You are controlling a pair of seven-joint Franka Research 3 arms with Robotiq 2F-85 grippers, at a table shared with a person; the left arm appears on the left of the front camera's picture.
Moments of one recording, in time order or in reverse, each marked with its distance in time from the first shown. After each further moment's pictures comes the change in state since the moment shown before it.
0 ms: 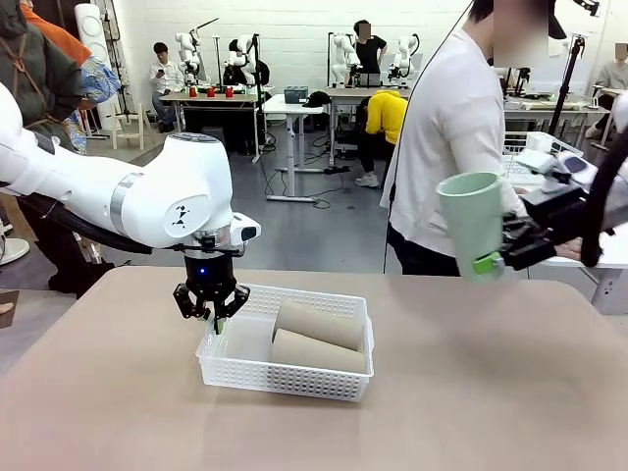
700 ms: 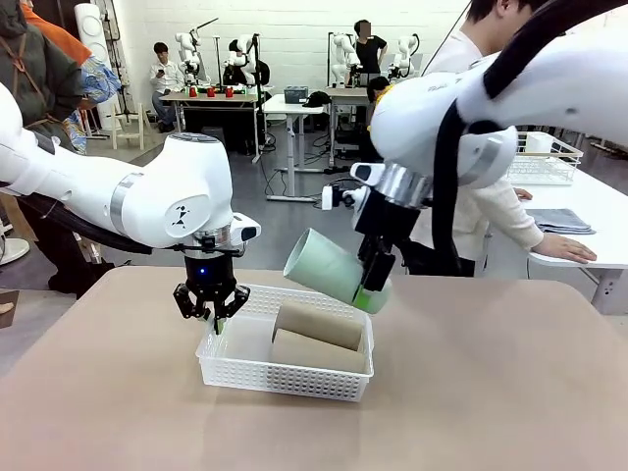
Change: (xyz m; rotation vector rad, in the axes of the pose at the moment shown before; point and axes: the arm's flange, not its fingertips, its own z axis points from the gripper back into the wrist) left arm 0.000 0.000 0.000 0.000 0.000 0.000; right arm 0.130 -0.002 -0.201 0.082 0.648 -0.043
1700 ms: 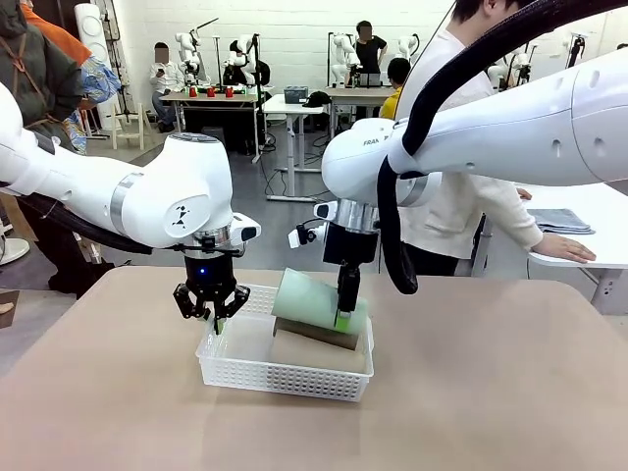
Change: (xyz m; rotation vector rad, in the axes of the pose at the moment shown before) left arm 0.000 0.000 0.000 0.000 0.000 0.000; right arm 0.027 -0.052 -0.069 0.113 0.167 -0.048
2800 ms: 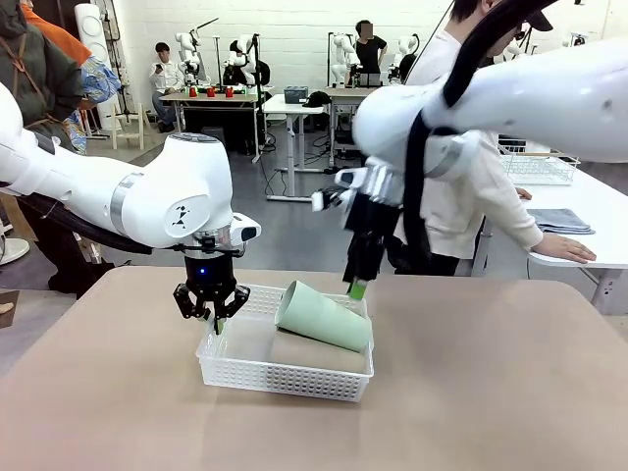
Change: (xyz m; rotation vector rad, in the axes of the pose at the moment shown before) left arm 0.000 0.000 0.000 0.000 0.000 0.000; right arm -0.056 0.012 0.075 -0.002 -0.250 0.149
